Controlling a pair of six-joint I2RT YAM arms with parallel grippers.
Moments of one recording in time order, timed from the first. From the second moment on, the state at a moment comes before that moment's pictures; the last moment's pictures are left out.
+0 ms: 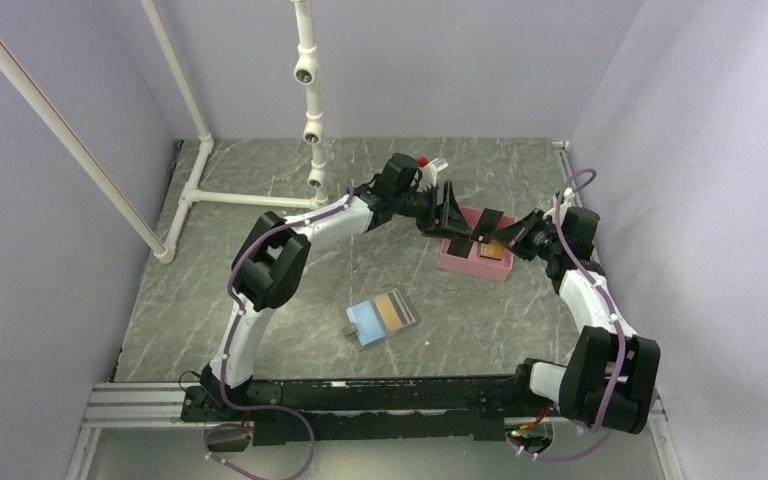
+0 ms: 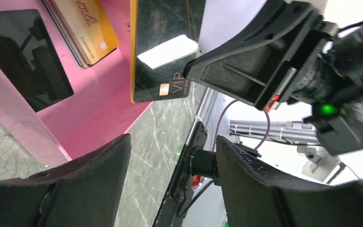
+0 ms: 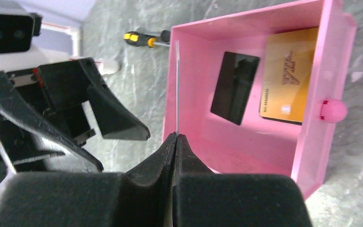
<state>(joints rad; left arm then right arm) -0.74 2.20 1.74 -0.02 0.73 -0.85 -0.22 1.20 0.65 -0.04 -0.61 0.61</state>
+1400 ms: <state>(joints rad) -0.70 2.35 1.72 0.49 1.03 -1.06 -0.30 1.22 0.58 0.17 -0.94 0.76</state>
